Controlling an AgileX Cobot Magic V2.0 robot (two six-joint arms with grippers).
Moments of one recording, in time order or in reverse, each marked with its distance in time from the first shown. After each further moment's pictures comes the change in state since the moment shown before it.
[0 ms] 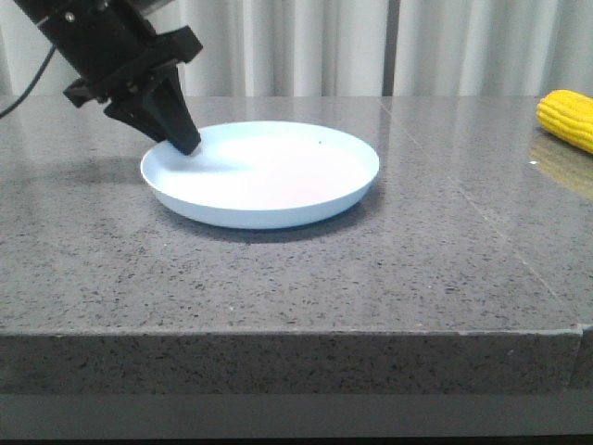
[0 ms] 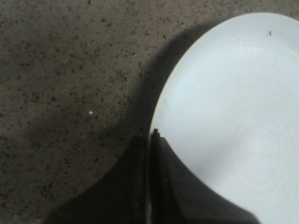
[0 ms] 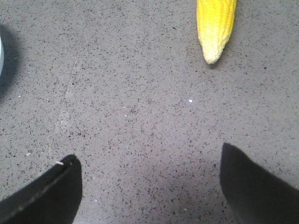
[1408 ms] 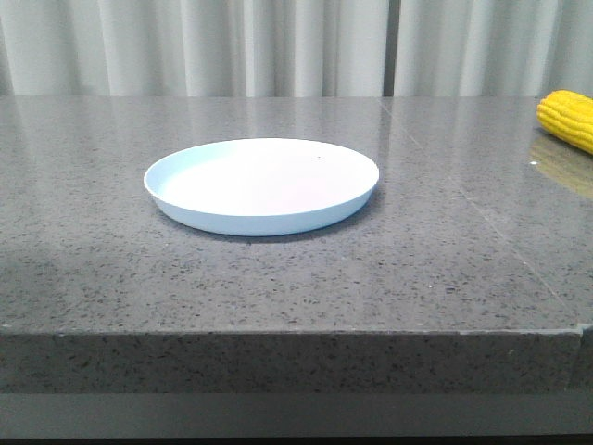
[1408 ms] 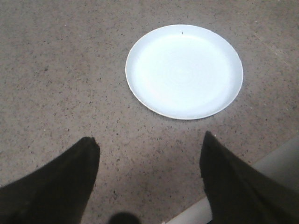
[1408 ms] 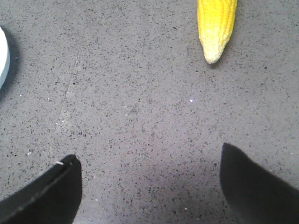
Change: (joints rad) left arm -0.334 -1.049 0.482 0.644 0.009 -0.592; right arm 0.000 0.000 0.000 0.000 0.000 0.000
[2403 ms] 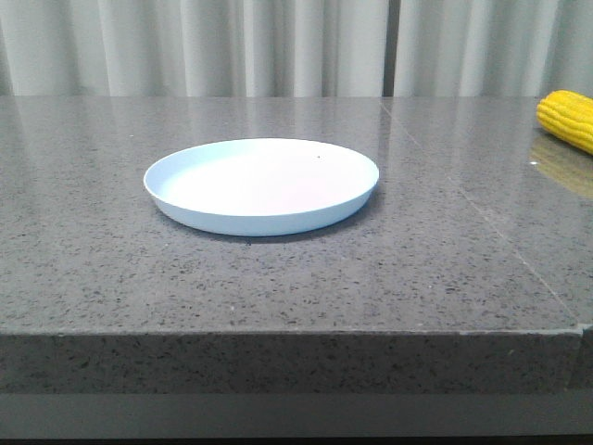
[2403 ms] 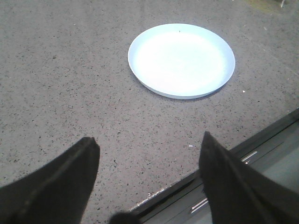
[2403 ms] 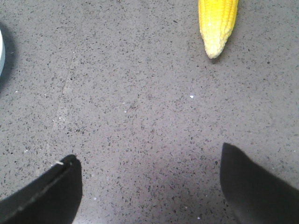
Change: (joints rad) left arm 0.000 -0.333 0.255 0.000 -0.064 -0.010; right arm 0.000 0.022 0.000 0.000 0.002 0.000
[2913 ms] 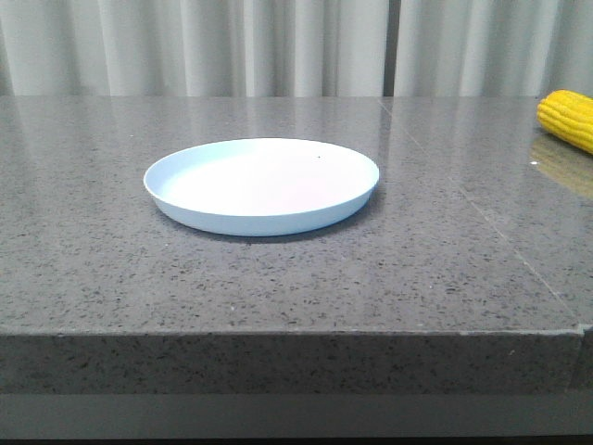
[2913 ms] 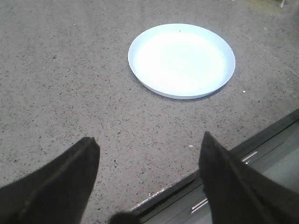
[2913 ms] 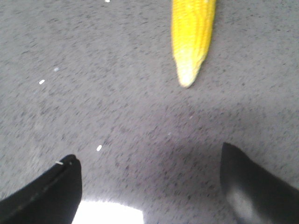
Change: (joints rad) left arm 0.000 0.000 0.000 0.000 0.000 0.000; right arm -0.089 0.351 -0.375 -0.021 0.191 0.002
